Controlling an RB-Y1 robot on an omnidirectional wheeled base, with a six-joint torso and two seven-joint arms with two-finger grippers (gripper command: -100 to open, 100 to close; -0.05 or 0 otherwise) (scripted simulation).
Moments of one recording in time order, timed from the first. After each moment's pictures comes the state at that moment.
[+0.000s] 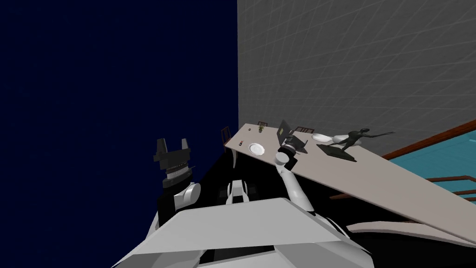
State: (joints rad) left arm 0.49 -0.04 0.00 -2.29 0.12 -0.61 0.13; right arm -0.01 -0.23 -0.16 -1.83 -1.48 -0.91 -0.52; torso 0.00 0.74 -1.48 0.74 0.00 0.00
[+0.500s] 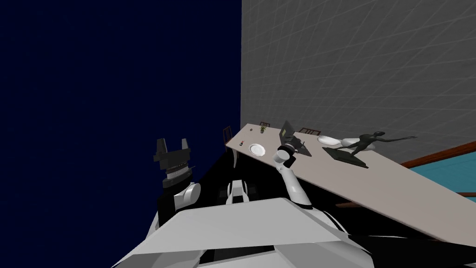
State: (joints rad) left arm 0.49 -0.04 0.00 -2.29 0.12 -0.61 0.13; right arm -0.07 -0.25 -0.17 -1.77 -1.63 -0.93 -0.56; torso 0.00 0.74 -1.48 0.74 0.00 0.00
